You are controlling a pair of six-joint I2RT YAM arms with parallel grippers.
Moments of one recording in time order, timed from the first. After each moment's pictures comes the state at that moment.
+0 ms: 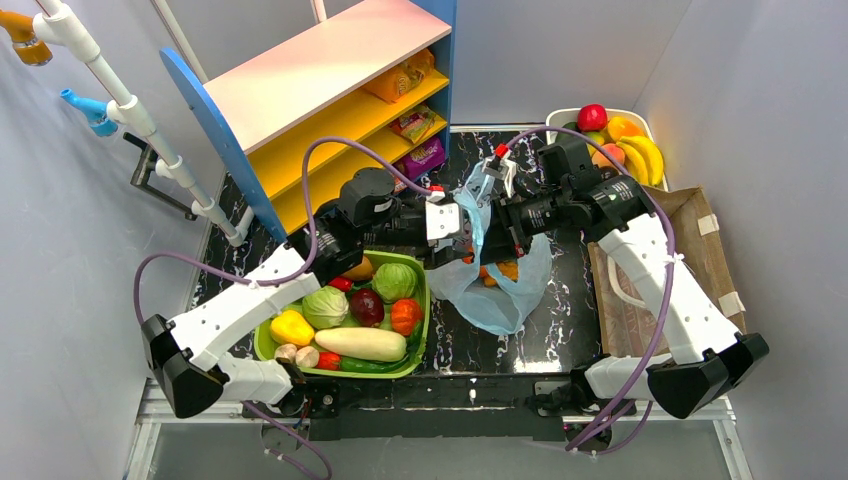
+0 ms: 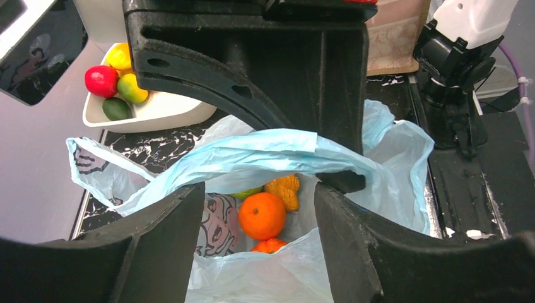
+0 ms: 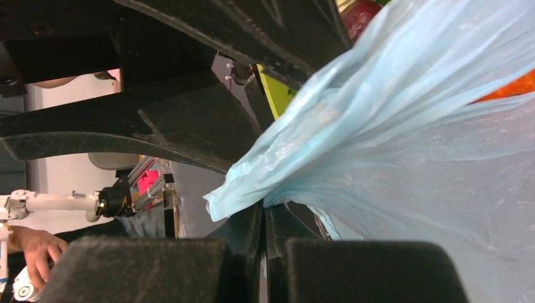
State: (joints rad) left arm -0.87 1.27 1.29 -0.30 0.58 0.51; right arm 0.52 1.28 1.50 -1.09 -0.96 0.08
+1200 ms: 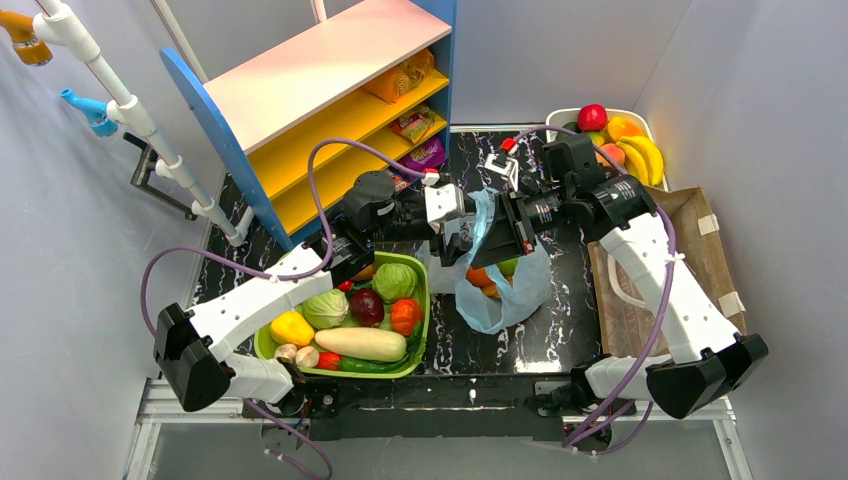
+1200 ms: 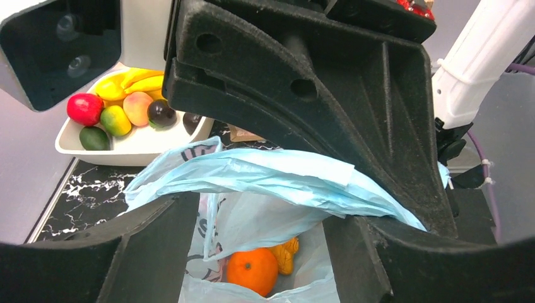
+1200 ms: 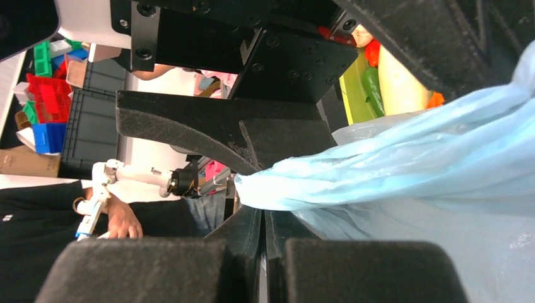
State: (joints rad) left arm -0.86 1.32 1.19 0.06 0.63 0.24; right arm 0.48 1.28 1.49 -1.04 -1.22 0.17
